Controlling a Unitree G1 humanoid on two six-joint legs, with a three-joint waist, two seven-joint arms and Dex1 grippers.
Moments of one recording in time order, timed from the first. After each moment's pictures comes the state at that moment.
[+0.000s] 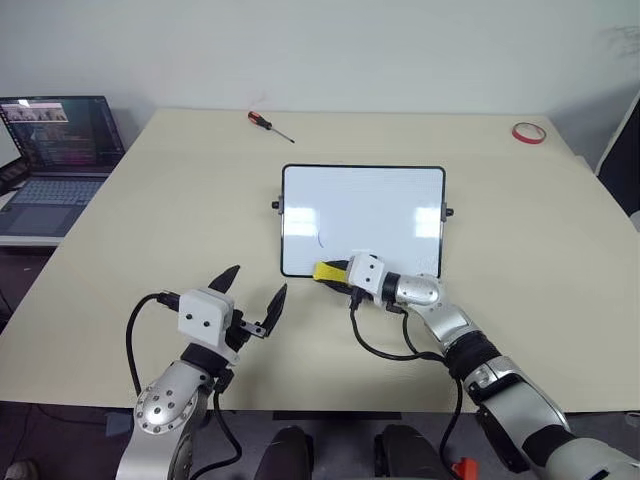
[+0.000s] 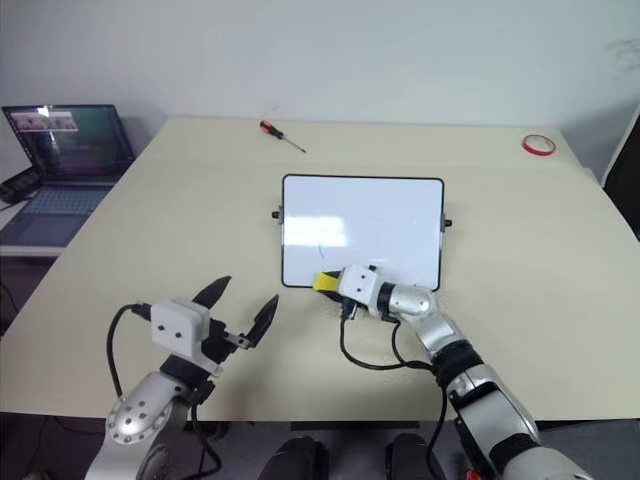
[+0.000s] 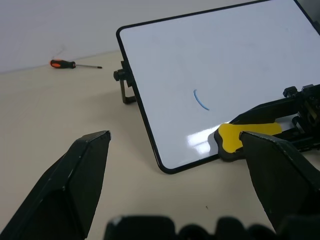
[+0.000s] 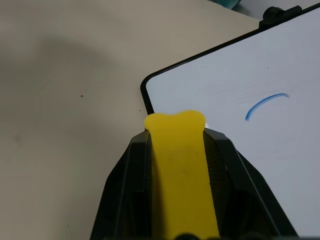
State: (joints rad) left arm 0.25 0.31 0.08 -0.54 -0.19 0.16 -0.34; right arm -0.66 -0.18 0.35 0.67 -0.14 -0.36 0.71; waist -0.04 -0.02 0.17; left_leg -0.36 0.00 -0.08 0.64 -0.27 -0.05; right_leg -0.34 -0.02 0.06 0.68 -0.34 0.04
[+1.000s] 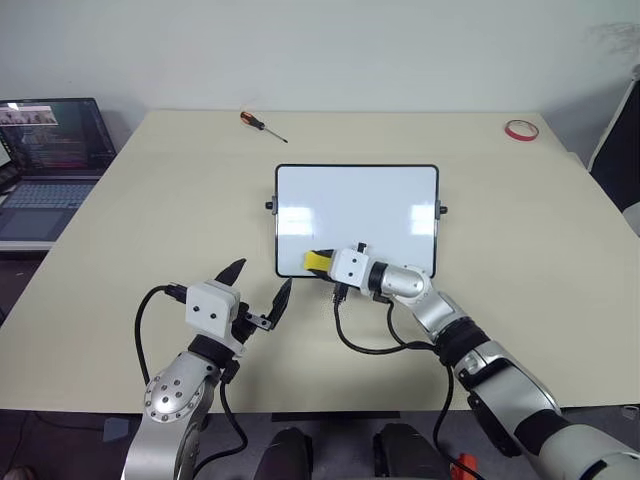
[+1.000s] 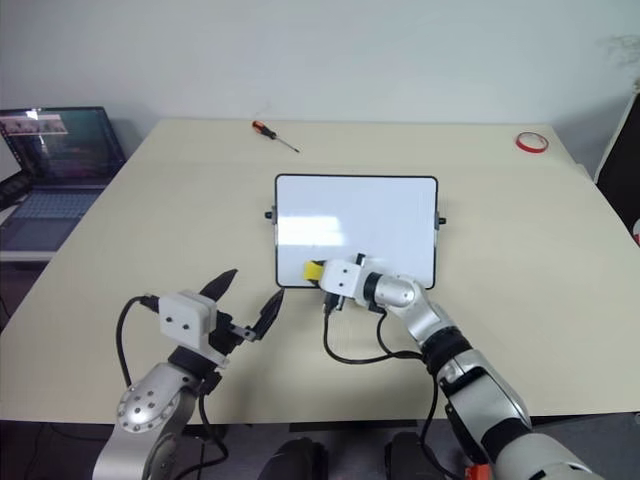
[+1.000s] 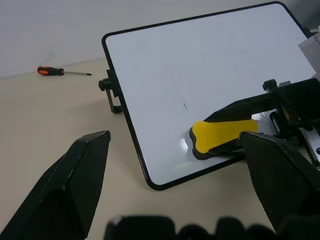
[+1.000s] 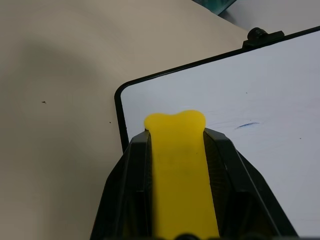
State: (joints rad) left arm 0.21 0.30 0.05 -0.50 -0.18 0.15 -0.33; right arm -0.77 -0.12 0.40 0.76 -0.25 -0.40 0.57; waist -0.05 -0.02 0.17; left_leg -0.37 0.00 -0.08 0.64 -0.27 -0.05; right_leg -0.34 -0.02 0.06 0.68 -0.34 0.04
